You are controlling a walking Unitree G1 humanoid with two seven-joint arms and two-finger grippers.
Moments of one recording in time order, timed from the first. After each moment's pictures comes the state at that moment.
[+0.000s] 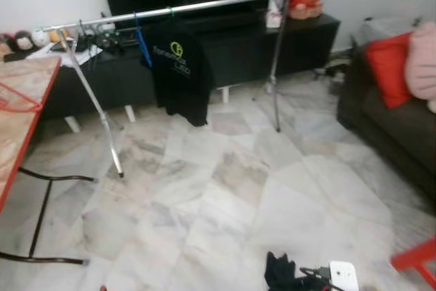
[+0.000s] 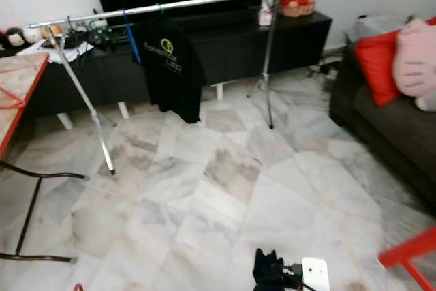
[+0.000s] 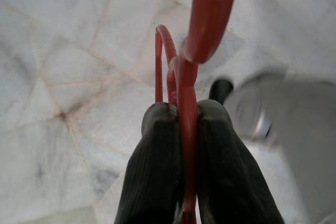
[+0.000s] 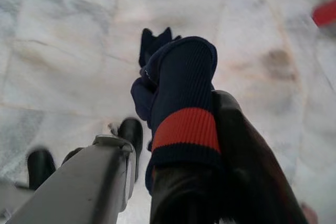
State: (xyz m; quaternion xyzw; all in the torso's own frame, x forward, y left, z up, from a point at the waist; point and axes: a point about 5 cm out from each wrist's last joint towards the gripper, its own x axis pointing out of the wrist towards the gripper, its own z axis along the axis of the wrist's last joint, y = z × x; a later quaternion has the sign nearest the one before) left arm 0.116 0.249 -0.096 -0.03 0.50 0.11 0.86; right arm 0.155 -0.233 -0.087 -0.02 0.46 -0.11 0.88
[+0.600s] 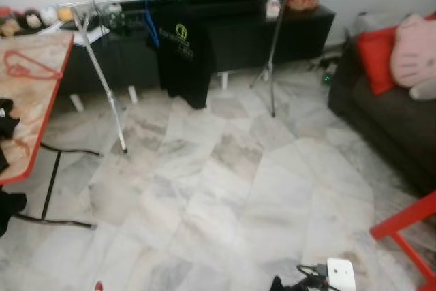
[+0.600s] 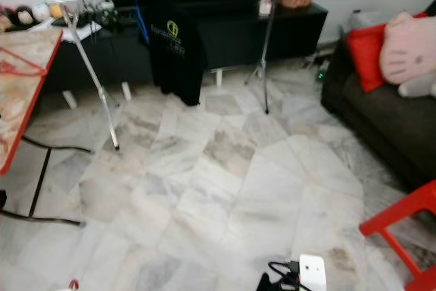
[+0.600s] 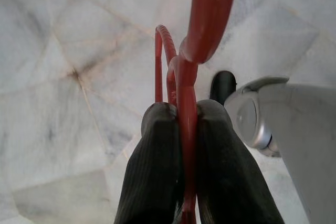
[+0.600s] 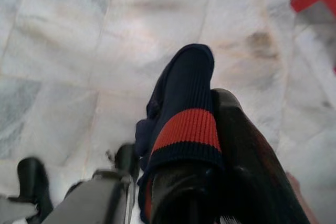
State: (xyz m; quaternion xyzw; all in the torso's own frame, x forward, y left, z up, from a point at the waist) left arm 0.116 0.257 -0.093 -0.01 0.49 0.12 0.86; right arm 0.158 -0.227 -0.084 -0.02 0.42 -0.11 0.90
